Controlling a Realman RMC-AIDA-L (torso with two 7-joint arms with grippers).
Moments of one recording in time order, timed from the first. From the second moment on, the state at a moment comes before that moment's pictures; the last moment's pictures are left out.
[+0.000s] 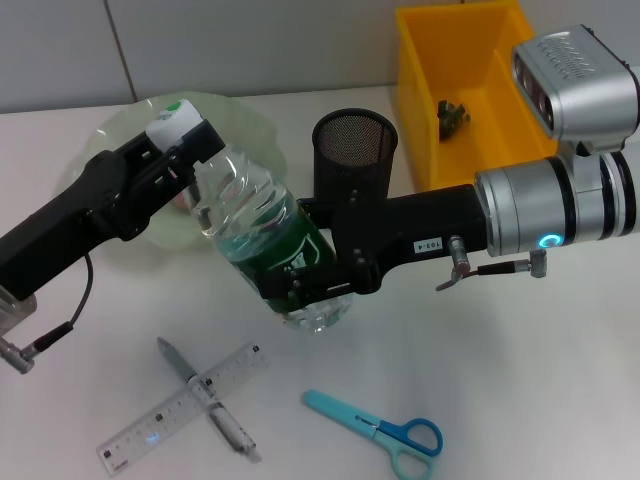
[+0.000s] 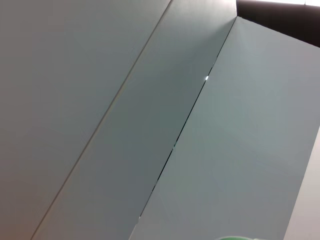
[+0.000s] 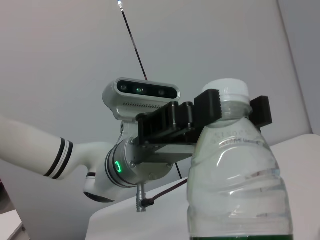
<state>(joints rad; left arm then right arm) -0.52 -2.07 0.73 0.26 1.42 1.79 -1.26 0.70 2.08 -1.05 -0.58 -1.72 -1.58 1.48</state>
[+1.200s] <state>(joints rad) -0.52 -2.07 0.72 0.26 1.42 1.80 -1.27 0.68 2.08 -1.05 -0.60 -1.77 -1.57 1.49</state>
